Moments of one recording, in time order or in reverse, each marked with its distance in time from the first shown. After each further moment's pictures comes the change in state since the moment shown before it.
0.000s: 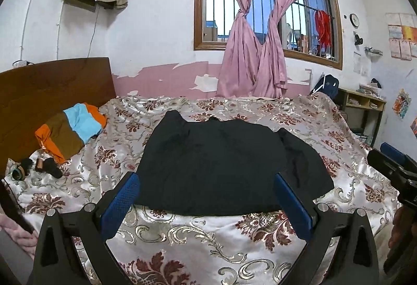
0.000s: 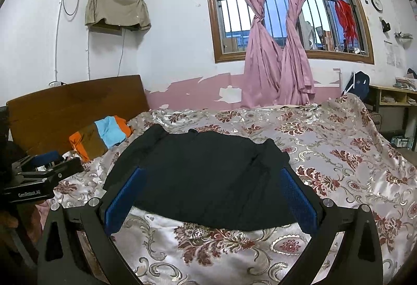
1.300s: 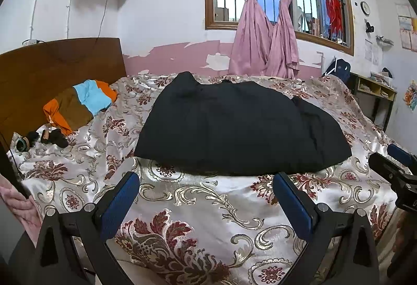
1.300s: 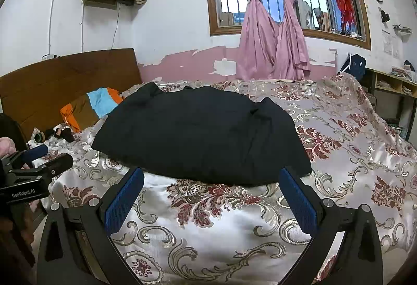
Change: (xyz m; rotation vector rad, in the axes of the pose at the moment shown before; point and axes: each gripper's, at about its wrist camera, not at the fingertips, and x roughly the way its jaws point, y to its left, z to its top) left arm 0.019 0.012 -0.077 -0.012 0.077 0.061; right arm 0.014 0.008 -0.076 -0.025 0.117 -0.049
